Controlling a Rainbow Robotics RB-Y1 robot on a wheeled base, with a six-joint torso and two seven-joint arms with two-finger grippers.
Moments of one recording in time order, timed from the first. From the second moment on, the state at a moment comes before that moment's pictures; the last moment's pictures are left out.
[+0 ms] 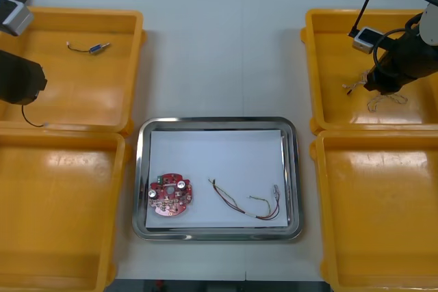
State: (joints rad) right arm -0.79 -0.67 0.06 -1.18 -0.63 1.39 2.37; left arm -0.42 0.63 0.33 -2.18 0.74 1.91 -1.60
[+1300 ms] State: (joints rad) right arm -0.84 -0.70 0.12 -0.92 -0.74 1.31 2.44; left arm -0.34 0.67 0.02 -2.44 0.71 1.91 -0.99
